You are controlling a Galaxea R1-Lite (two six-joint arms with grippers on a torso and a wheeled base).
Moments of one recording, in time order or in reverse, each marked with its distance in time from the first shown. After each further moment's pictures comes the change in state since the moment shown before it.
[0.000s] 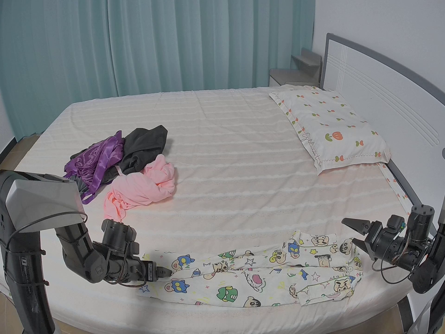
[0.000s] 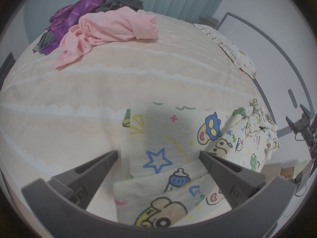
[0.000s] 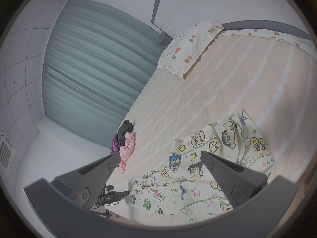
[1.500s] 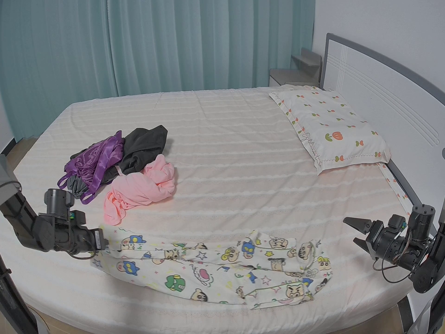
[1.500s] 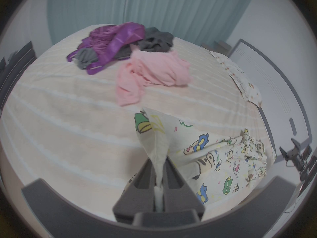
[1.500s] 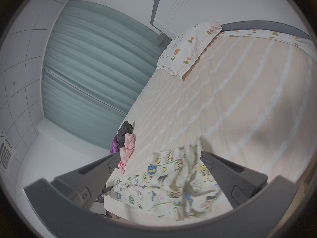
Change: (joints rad) left arm 0.437 -0.308 -0.051 0.269 -0.112 0.131; right arm -0.012 -0.001 0.000 0.000 0.000 0.003
